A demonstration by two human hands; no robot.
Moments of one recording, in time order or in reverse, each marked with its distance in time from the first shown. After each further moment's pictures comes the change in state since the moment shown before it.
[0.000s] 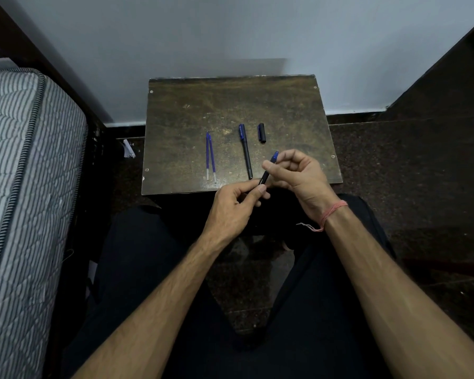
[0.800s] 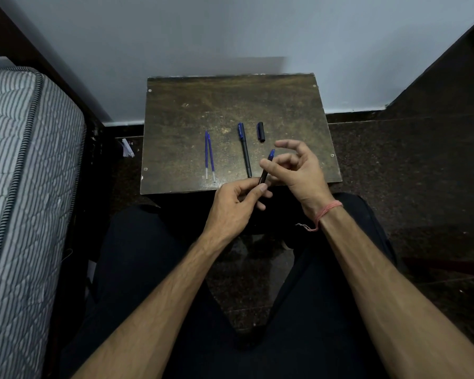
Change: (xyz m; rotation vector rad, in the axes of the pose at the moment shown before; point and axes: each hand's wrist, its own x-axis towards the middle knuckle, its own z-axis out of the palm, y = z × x) left_hand 0.000 0.002 0.004 -0.064 0.000 -0.014; right_hand -0.002 -0.003 0.007 -0.140 0.063 -0.103
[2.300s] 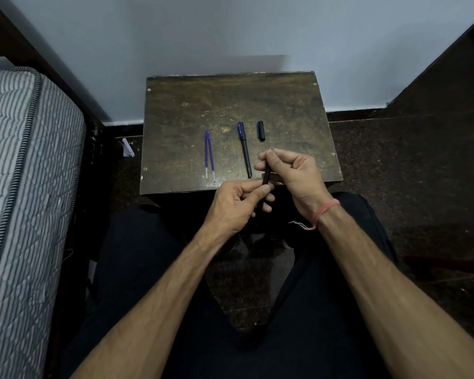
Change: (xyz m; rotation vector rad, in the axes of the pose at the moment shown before) left_hand 0.008 0.000 0.001 -0.096 -0.097 -0.040; right_hand -0.001 0.003 0.008 0.076 -0.058 0.082
